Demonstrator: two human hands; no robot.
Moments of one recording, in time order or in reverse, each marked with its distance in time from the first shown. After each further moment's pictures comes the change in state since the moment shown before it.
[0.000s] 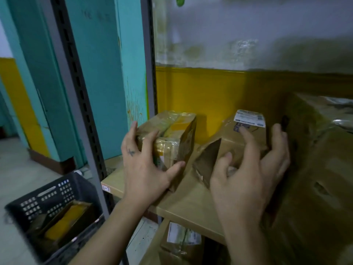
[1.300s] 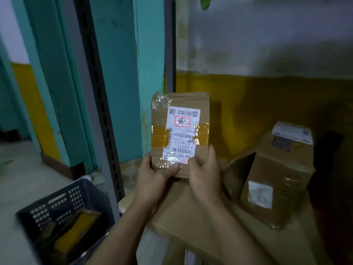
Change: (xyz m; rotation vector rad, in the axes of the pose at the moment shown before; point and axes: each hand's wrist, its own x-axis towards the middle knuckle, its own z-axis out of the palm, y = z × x) left_hand 0.038 -0.059 0.018 -0.885 -0.097 -0.638; right_hand -0.009 -0.028 0.146 0.595 -0.532 0.444
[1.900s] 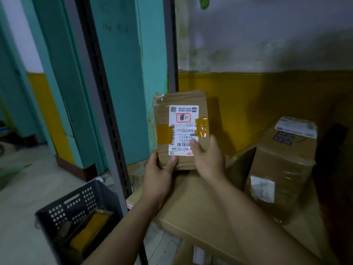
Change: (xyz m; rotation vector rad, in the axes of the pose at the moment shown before) left_hand 0.005 -0.008 0.002 0.223 0.028 0.148; right_hand 0.037 0.016 0.003 -0.190 -0.071 -0.009
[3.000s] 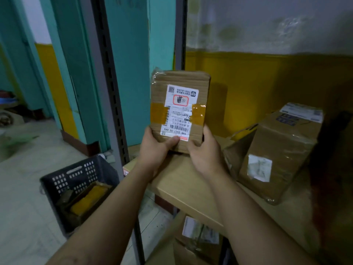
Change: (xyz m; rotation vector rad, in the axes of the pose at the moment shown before) left_hand -0.001 0.000 0.002 -0.050 0.063 -0.089; right_hand -0.027 0.029 -0.011 0.091 -0.168 -0.160
